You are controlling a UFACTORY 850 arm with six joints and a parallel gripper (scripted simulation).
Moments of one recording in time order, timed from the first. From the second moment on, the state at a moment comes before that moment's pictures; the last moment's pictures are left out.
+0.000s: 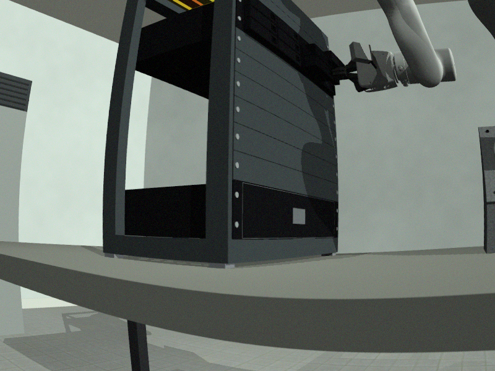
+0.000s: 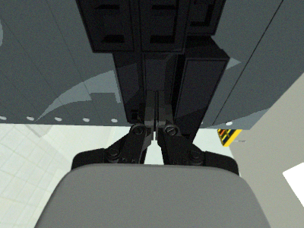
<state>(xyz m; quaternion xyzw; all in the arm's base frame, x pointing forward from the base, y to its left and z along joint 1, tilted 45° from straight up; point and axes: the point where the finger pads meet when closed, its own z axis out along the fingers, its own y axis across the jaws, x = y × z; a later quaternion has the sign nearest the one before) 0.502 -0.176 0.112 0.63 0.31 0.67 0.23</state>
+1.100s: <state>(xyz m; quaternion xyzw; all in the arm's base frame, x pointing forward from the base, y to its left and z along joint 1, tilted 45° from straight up) 0.509 -0.175 0.112 0.63 0.31 0.67 0.23</state>
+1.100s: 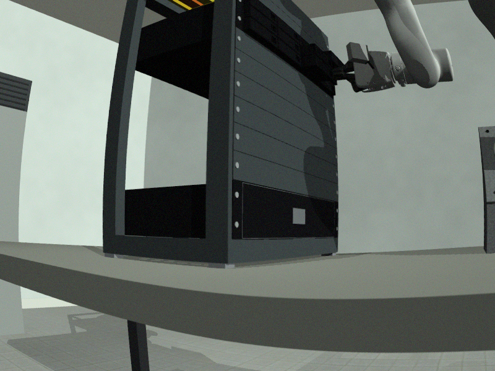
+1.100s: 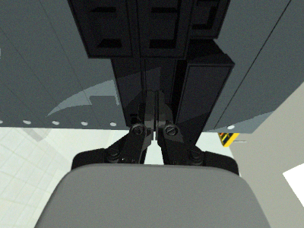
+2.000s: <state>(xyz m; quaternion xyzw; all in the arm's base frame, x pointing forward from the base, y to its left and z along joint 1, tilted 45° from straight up) 0.514 -0.175 0.112 0.63 0.31 0.67 0.23</state>
